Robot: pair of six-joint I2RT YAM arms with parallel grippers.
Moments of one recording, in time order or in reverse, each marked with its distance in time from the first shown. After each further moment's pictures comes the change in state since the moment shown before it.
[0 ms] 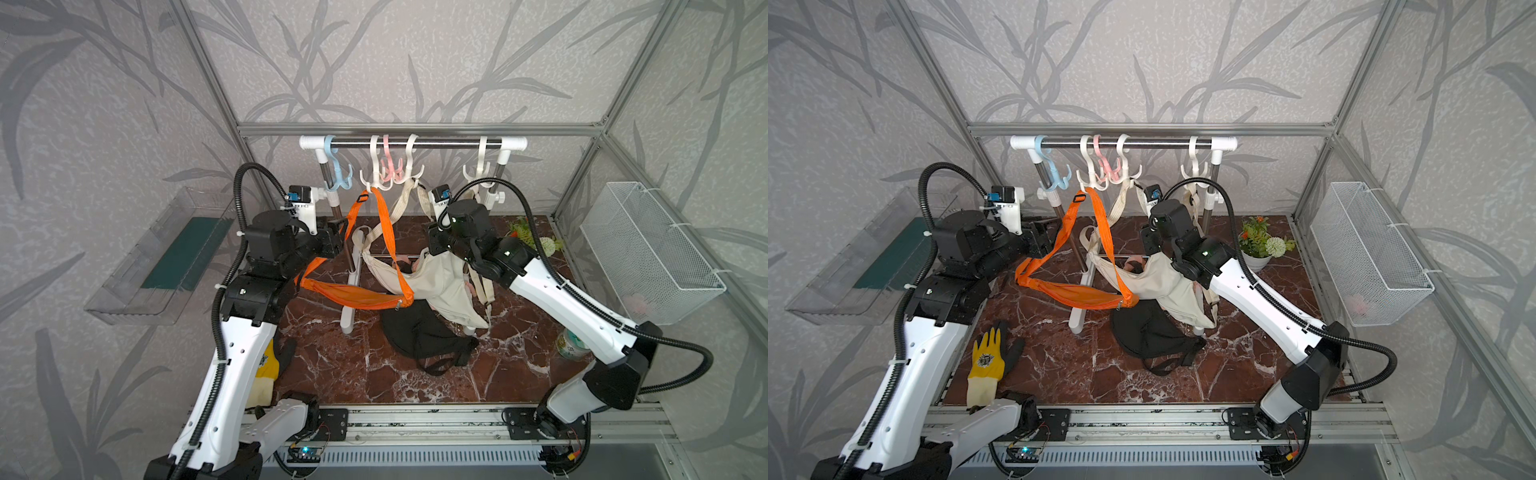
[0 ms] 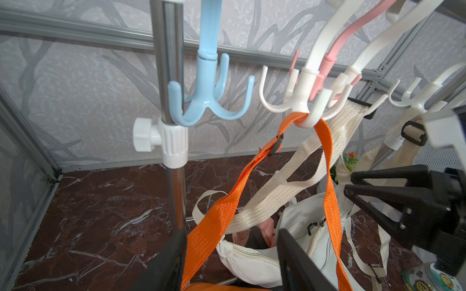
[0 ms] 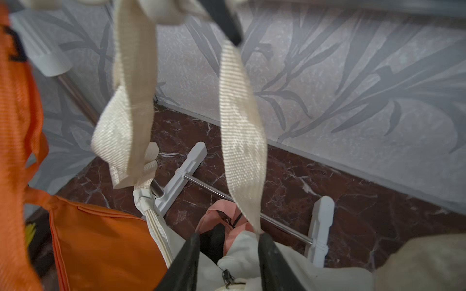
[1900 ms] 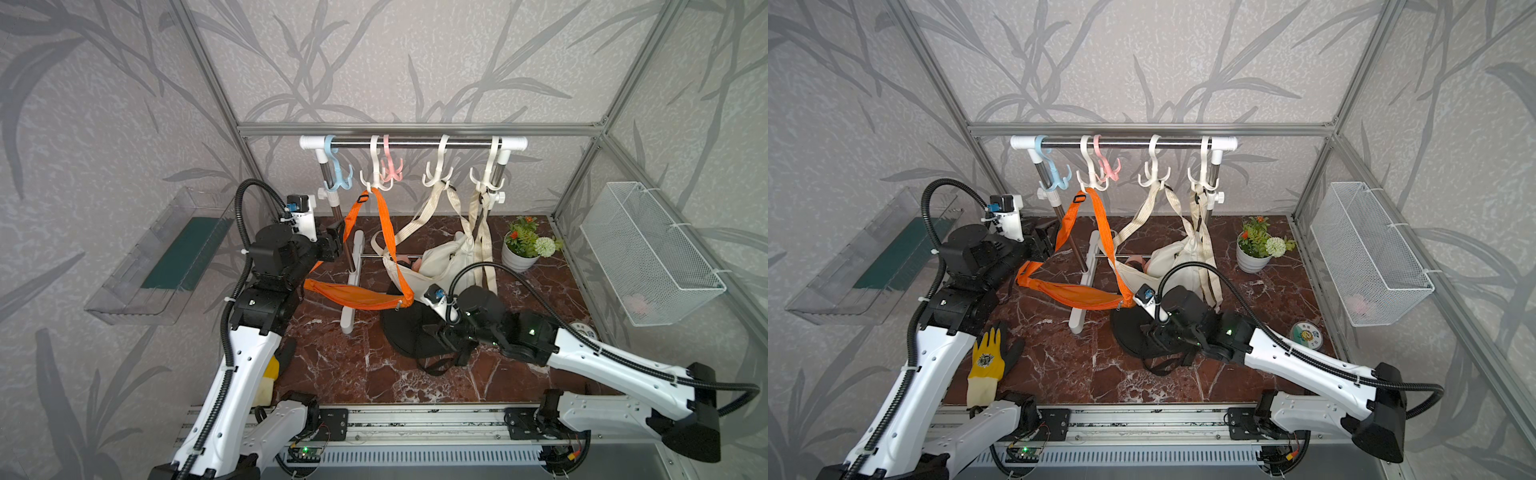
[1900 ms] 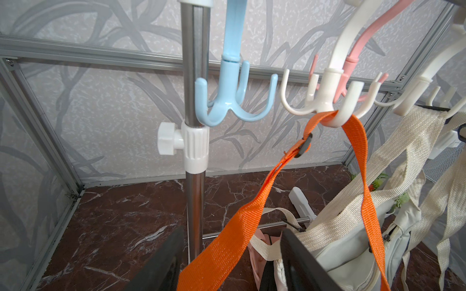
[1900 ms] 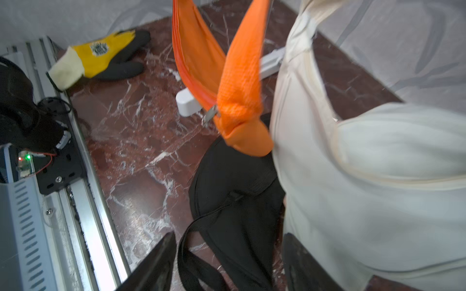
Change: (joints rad) left arm 0.004 -0.061 -0.185 0.212 -0.082 0.023; right arm 0.336 -0.412 -0.693 -0.024 -0.157 -0.113
